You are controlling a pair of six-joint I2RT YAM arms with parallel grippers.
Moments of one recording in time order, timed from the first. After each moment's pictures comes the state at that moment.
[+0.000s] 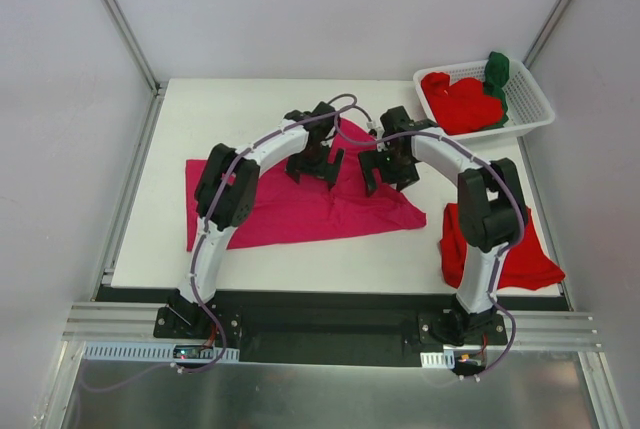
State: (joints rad) left arm -0.59 2.27 1.87 -0.93 0.04 -0.30; right arm 0.40 1.93 1.45 -0.83 -0.16 0.08
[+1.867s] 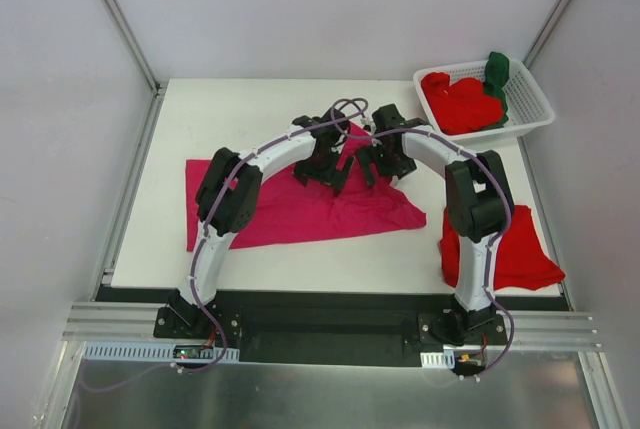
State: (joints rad) left arm -0.65 2.23 1.83 -0.91 0.04 -0.26; right arm 0.41 2.04 1.52 -0.73 0.01 0.01
